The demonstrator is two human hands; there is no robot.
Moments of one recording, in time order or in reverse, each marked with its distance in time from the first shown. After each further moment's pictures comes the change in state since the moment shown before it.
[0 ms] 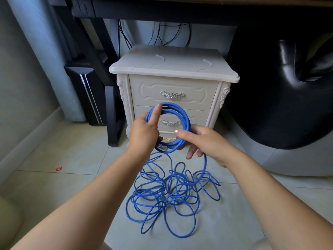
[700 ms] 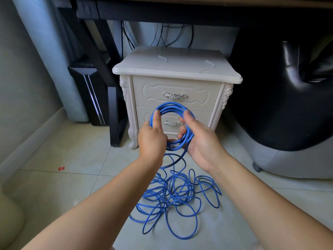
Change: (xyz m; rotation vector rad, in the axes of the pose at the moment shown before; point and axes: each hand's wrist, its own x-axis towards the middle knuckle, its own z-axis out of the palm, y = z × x) left_hand -0.014 -0.004 0.016 -0.018 0.189 -0.072; right_hand 0.011 -0.010 0.034 0.921 0.107 -0.070
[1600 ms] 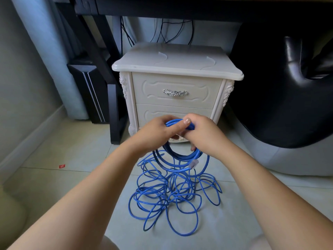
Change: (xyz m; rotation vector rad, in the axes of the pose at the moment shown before) left_hand 0.011 0.022 -0.023 0.405 -0.737 0.181; right_hand 0.002 -0.022 -0.008 -1.171 -0.042 -0.216
